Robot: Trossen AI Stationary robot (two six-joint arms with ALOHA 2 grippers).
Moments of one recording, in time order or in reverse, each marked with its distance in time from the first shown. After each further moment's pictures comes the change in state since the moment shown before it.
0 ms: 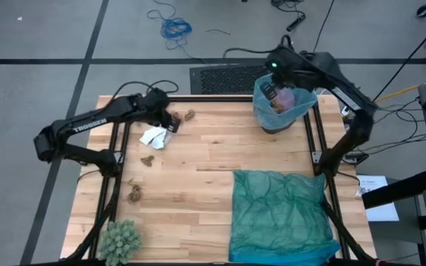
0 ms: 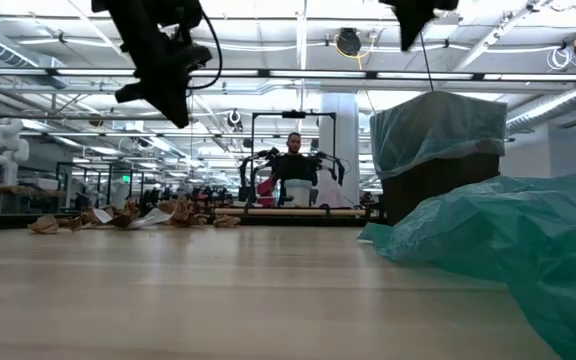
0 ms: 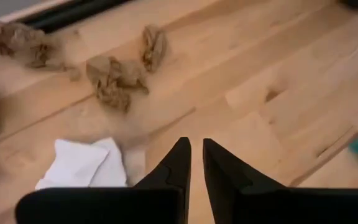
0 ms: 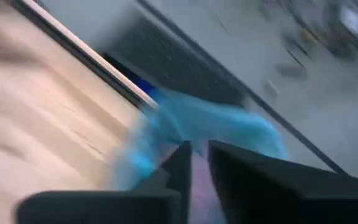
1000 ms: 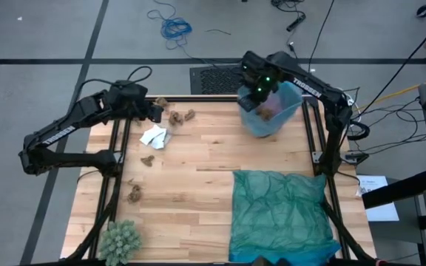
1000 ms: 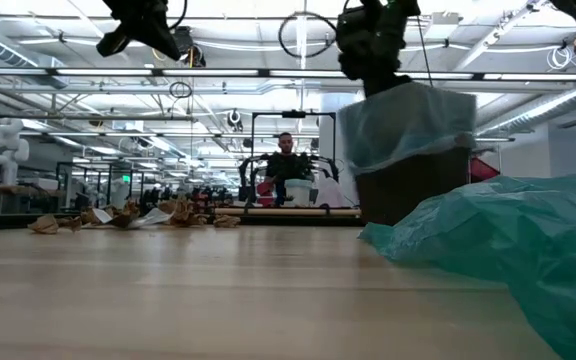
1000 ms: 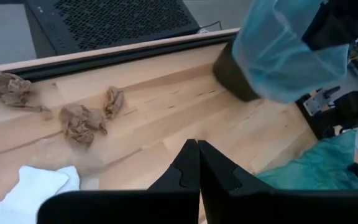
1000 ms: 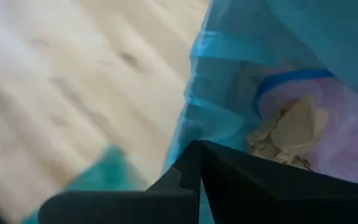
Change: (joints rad) left arm 0.014 -0.254 0.097 -0.017 0.048 -0.125; right arm -0.118 0.247 -0.112 0.080 -0.794 -0.047
